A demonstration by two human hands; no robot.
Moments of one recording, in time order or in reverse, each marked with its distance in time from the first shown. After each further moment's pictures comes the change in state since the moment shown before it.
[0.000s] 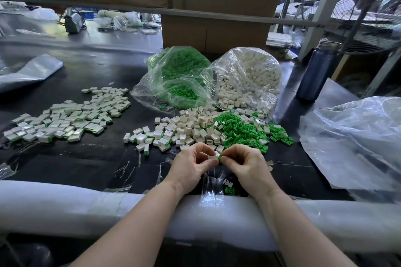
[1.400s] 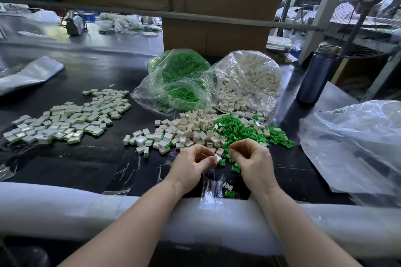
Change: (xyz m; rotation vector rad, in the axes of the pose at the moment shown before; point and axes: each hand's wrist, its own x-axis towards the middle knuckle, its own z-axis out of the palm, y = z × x) left_hand 0.006 -0.002 0.001 -0.036 0.028 0.013; right_hand 0.011 0.003 -0.002 -0.057 0.233 0.018
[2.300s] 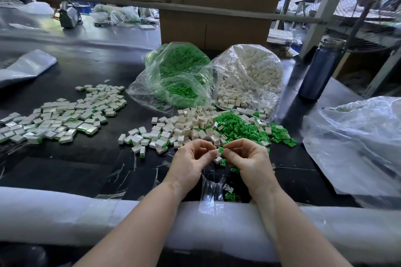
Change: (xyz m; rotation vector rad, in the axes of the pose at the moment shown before) left_hand 0.008 -0.002 0.006 -0.228 0.059 0.033; right_hand 0.002 -0.002 0.005 0.267 -0.107 0.112
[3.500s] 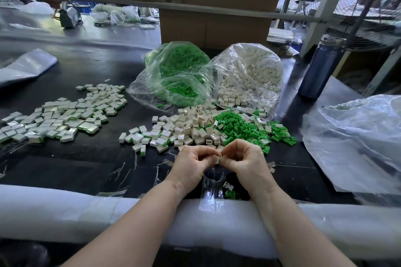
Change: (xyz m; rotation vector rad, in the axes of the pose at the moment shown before) left_hand -0.004 0.006 0.002 0.082 -0.064 -0.019; right_hand -0.004 -0.001 0.001 -0.146 -0.100 -0.011
